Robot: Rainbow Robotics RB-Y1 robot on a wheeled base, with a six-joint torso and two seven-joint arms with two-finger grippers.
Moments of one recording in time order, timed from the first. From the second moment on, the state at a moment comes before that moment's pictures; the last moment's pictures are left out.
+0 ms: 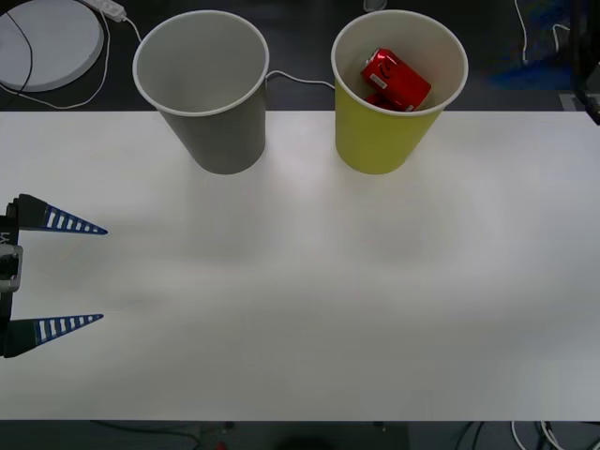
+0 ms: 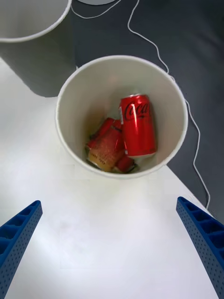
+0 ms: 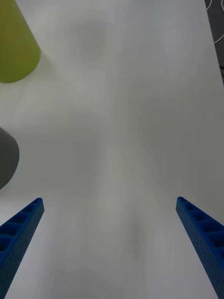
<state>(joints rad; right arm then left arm) -0.73 -1.03 -0.13 -1.85 1.80 -1.57 -1.16 0.26 1.13 0.26 -2.01 -1.31 -1.13 -0.09</state>
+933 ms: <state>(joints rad) 0.07 -0.99 -0.54 -2.20 1.62 -1.34 -0.84 0.26 1.13 0.26 -2.01 -1.31 -1.13 -0.09</state>
